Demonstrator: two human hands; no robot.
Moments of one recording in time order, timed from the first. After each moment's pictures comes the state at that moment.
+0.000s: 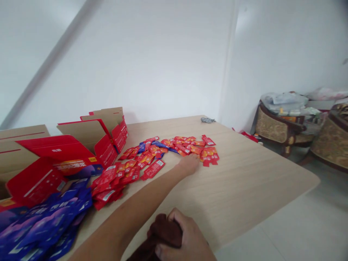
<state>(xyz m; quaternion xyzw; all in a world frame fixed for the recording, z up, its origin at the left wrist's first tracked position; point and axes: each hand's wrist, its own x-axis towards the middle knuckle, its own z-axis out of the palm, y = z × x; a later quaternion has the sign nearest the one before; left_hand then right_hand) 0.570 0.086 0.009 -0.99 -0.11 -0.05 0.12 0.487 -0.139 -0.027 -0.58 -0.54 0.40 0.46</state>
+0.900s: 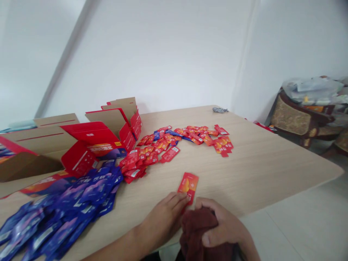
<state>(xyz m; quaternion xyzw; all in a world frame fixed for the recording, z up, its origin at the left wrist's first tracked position) 0.297 -0.052 -0.007 -0.99 -0.13 -0.11 -0.05 0.514 -0.170 -0.018 -0.35 -0.48 0.65 0.47</state>
